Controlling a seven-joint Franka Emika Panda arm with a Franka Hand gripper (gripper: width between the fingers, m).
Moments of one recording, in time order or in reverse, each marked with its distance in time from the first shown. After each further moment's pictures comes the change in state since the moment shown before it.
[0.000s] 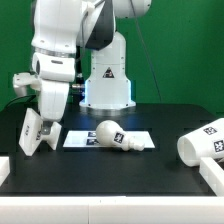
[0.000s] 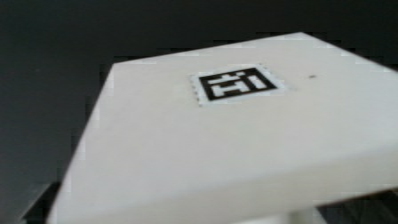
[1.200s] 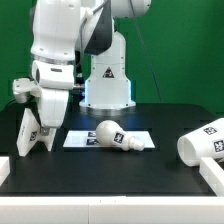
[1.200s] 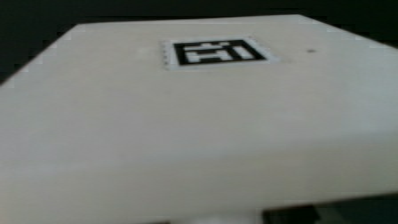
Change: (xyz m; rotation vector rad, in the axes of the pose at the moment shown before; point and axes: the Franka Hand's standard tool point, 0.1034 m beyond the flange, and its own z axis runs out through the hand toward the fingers) arm 0.002 -0.007 0.012 0.020 0.010 -0.012
